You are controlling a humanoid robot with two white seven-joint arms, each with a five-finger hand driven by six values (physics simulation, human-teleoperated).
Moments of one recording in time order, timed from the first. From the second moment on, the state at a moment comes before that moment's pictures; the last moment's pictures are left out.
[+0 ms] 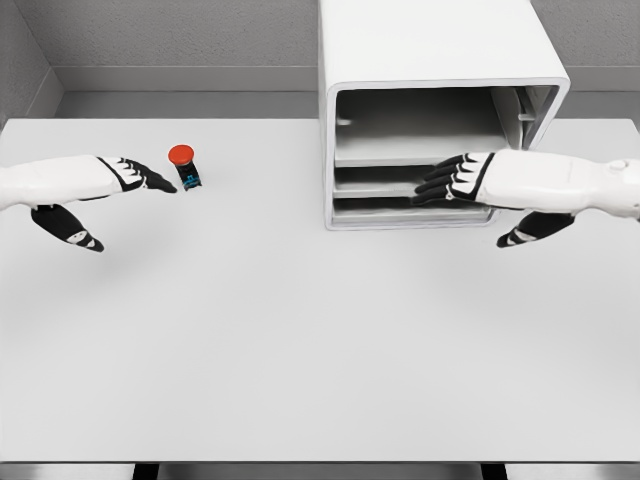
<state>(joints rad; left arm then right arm) -0.79 1.06 -0.87 -1.42 0.00 -0.61 -0.52 -1.09 -1.16 1.25 -1.69 -0.01 -0.61 0.28</state>
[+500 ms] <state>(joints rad) -0.93 0.90 -0.87 -1.13 -0.05 -0.61 -0.51 -1.13 -1.05 1.28 -1.68 -0.03 -0.61 0.32</state>
